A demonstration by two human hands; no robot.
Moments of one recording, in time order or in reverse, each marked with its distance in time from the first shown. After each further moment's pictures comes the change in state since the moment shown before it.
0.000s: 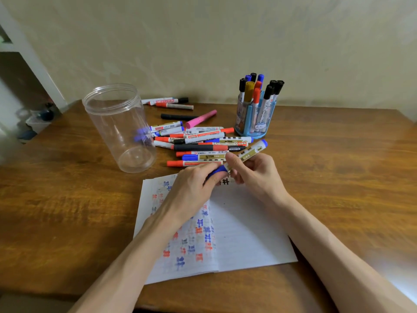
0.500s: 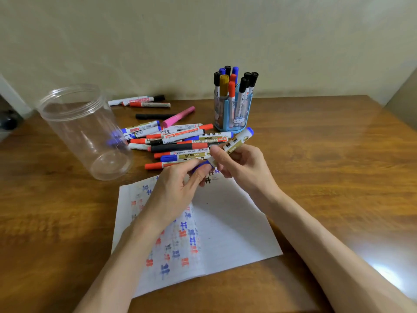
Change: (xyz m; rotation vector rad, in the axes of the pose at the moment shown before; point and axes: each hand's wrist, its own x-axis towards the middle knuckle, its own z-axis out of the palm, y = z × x) left_hand 0.004 0.011 -0.004 -0.239 -0.112 -0.059; right_hand -0.008 -0.014 -0.013 0.086 -0.004 0.001
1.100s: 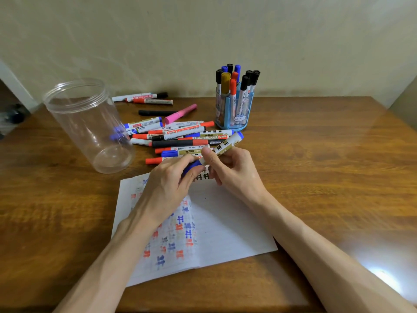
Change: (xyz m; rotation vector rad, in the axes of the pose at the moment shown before) left_hand -0.007 -0.012 -0.002 0.315 0.121 0.184; right_hand -0.001 0.012 0.013 -0.190 0.004 -0.040
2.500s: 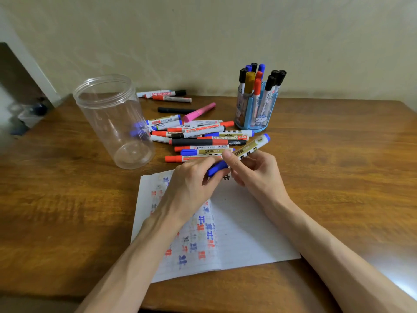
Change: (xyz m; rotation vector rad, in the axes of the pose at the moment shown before) left_hand 0.001 0.001 0.005 0.011 0.056 -0.020; right_hand -0.003 0.002 0.006 0.216 0.040 0.087
